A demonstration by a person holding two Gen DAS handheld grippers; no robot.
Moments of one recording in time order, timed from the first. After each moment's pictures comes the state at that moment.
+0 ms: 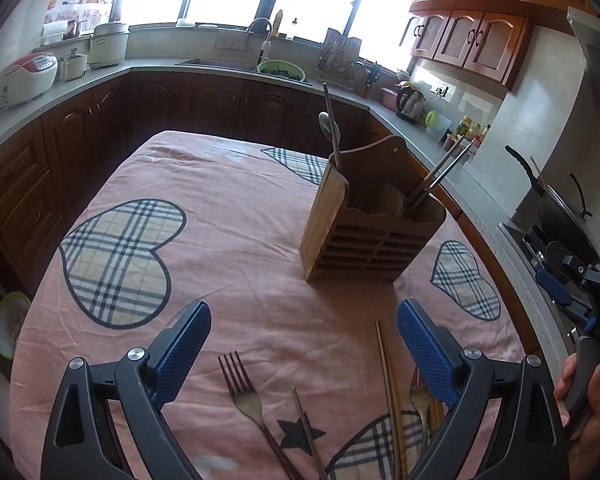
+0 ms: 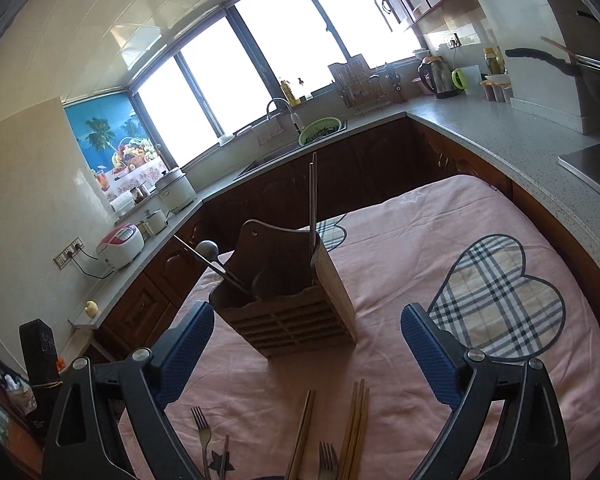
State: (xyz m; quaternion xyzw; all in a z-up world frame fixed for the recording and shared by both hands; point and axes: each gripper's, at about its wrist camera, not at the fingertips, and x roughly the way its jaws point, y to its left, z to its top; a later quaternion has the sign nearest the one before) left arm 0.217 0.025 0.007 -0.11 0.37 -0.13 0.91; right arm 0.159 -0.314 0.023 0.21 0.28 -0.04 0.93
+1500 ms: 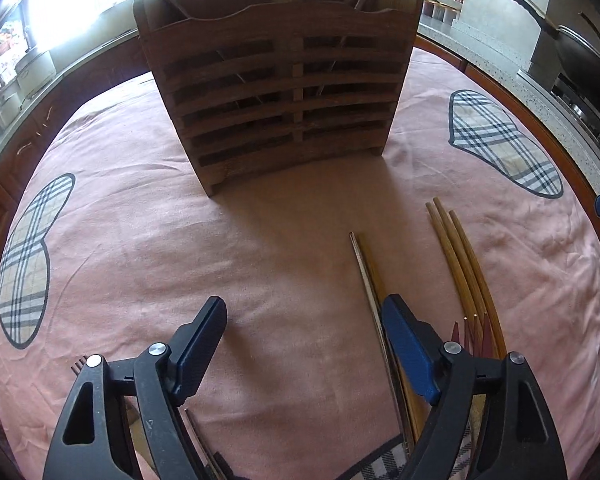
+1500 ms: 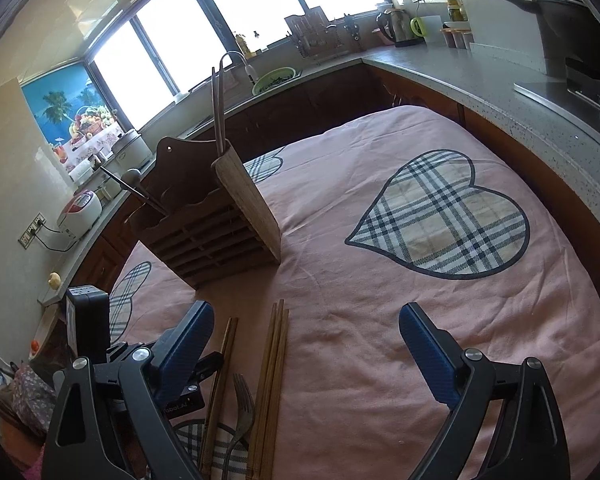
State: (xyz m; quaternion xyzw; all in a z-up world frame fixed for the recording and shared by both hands) left arm 0.314 -0.122 -0.094 0.07 0.50 -0.14 0.86; right arm 0.141 -0.344 -0.047 0.22 0.37 -0.08 0.90
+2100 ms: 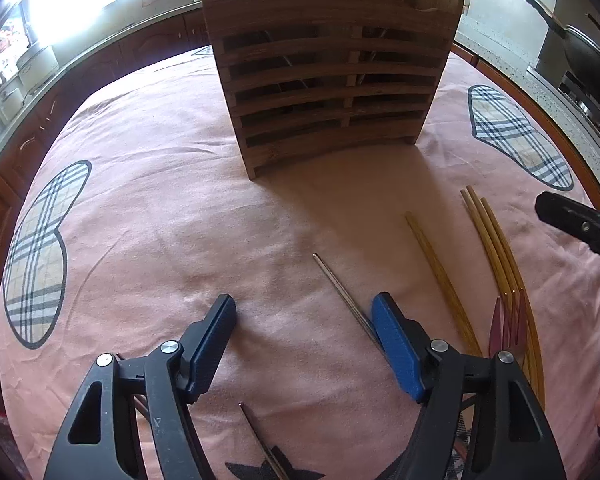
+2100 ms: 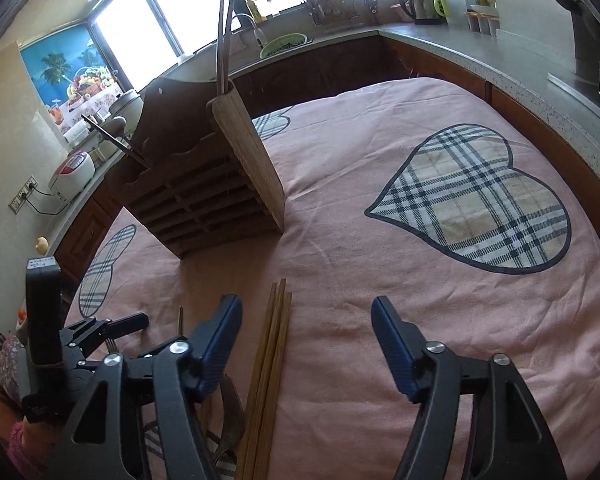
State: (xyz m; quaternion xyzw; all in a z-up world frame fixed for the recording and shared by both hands) left arm 0.313 -0.093 -0.094 0.08 0.50 -0.13 0.85; right arm 0.180 -0.322 -0.086 0.17 0.44 -0.07 0.88
